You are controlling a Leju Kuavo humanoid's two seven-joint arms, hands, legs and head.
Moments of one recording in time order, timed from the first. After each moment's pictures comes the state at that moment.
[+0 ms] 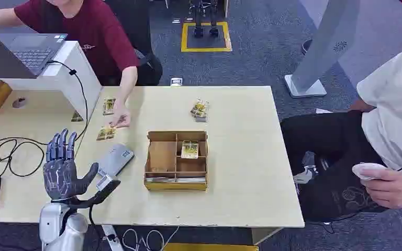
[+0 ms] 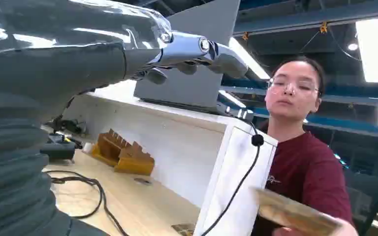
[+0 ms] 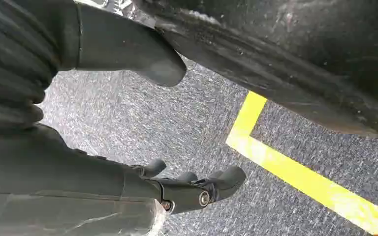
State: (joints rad) left arm -0.11 -0.14 0.37 -1.31 -1.26 0.68 -0.56; right arm -0.01 0.09 0.78 -0.05 -0.16 -0.32 -0.07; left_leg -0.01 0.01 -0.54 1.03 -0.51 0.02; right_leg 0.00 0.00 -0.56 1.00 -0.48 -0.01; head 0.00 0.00
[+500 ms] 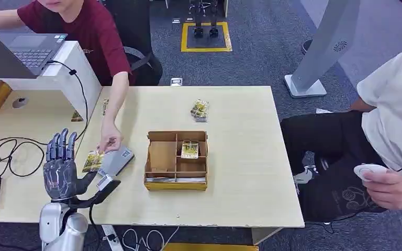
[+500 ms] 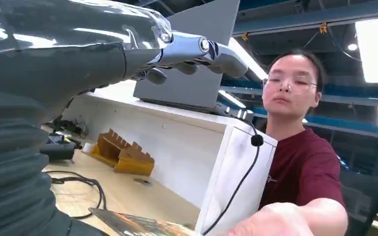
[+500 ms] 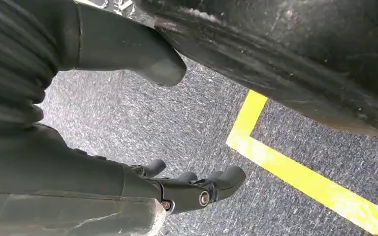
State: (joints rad) left arm -0.11 -0.14 0.37 -1.31 -1.26 0.68 -0.56; right arm 0.00 0.09 0.79 -0.05 -0.17 -0.32 -0.07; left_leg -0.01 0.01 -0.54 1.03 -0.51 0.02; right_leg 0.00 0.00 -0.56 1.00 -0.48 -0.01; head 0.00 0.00
